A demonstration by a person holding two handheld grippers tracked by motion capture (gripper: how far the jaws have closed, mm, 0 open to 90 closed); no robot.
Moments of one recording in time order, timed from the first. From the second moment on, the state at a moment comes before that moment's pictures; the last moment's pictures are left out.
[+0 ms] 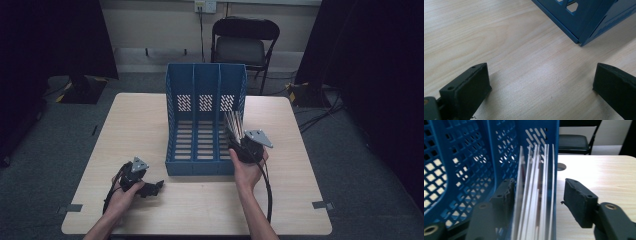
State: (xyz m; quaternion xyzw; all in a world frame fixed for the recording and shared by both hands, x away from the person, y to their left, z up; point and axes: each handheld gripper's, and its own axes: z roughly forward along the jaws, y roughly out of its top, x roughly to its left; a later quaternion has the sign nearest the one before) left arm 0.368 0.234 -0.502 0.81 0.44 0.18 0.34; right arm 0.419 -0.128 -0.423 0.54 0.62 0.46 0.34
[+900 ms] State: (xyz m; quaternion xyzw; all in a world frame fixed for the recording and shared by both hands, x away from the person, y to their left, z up) left arm 0.368 0.234 -0.502 0.81 0.44 0.18 0.34; right arm 0.407 -0.157 -0.407 0.50 0.64 0.53 0.25
